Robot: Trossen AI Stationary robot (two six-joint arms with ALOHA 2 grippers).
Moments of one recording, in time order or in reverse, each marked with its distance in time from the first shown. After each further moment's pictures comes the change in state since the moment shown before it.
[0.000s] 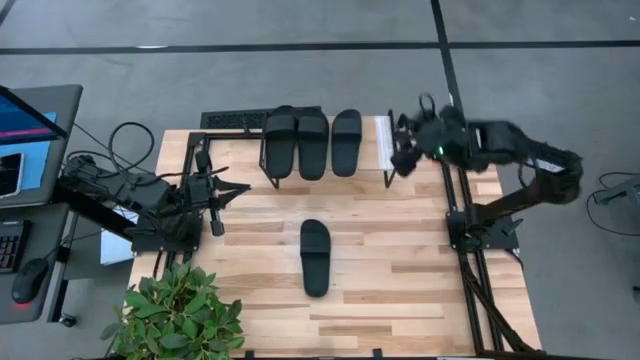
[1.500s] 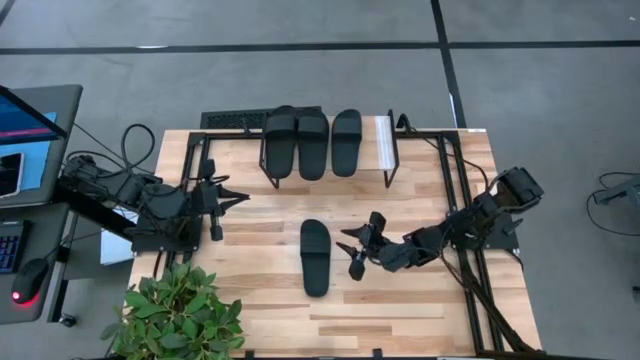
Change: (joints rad) left arm 0.000 0.001 0.000 -0.295 0.037 -0.157; right arm 0.513 0.373 -0.985 1.751 0.081 0.010
